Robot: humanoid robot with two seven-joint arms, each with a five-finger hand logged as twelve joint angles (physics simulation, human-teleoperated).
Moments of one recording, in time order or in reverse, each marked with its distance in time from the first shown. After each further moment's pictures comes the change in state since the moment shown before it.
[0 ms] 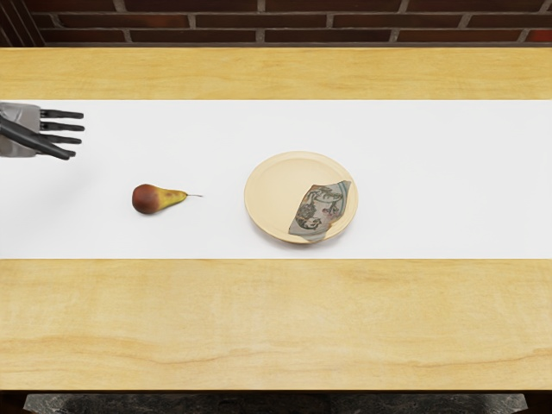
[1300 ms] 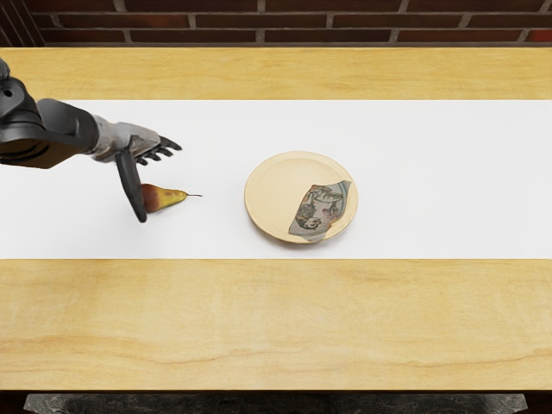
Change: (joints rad) left arm -0.118 -0.166 0.138 -0.505 0.742 0.197 0.000; right arm 0.003 0.000 0.000 0.000 0.000 0.000 0.002
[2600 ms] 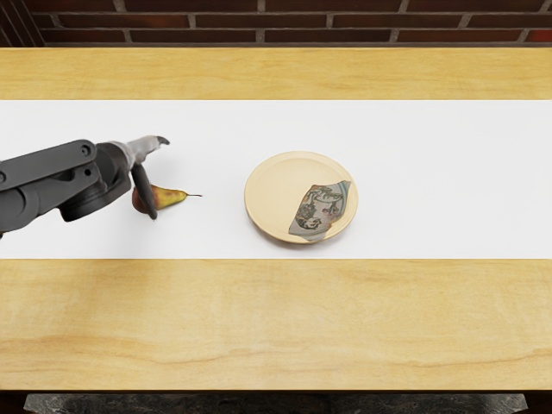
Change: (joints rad) left arm 0.093 -0.145 0.139 0.039 0.305 0.482 0.000; right arm 0.001 0.000 0.000 0.000 0.000 0.000 0.000
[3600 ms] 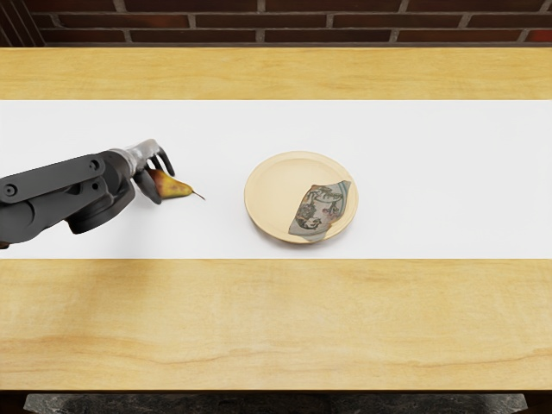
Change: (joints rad) left arm 0.029 -0.019 0.015 0.002 0.024 0.064 0.001; right arm 0.000 0.000 0.000 0.000 0.000 0.000 0.000
